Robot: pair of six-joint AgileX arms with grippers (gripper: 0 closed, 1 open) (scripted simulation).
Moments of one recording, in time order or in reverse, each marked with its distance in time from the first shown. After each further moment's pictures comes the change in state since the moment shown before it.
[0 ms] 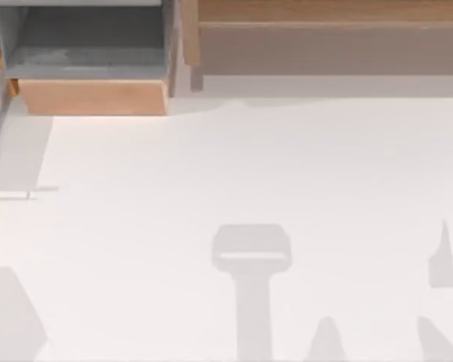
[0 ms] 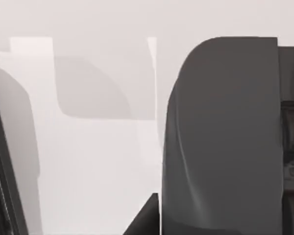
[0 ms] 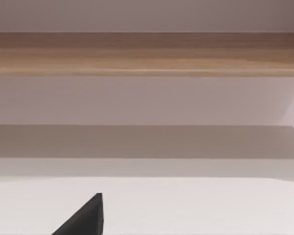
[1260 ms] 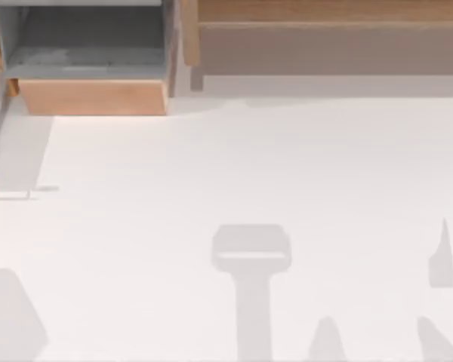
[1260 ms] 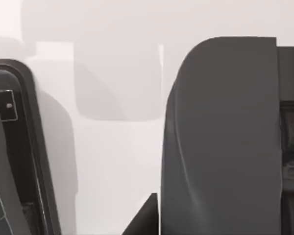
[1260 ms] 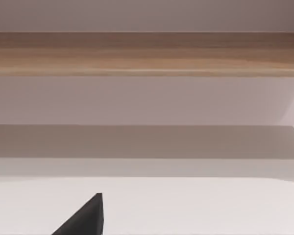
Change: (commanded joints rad) left arm -0.003 -0.004 0.003 0.058 -0.003 -0.002; right arm 0.000 0.000 0.000 0.000 0.000 0.000
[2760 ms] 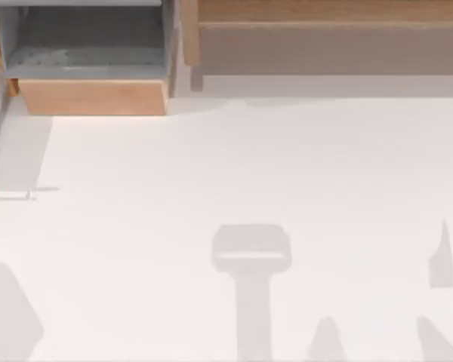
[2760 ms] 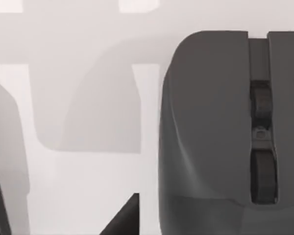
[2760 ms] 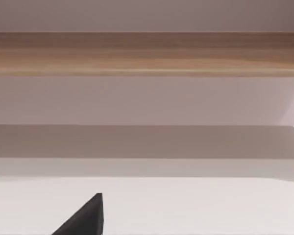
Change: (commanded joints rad) left arm -0.001 0.041 -0.044 0.016 0.003 -0.002; right arm 0.000 0.000 0.000 0.000 0.000 0.000
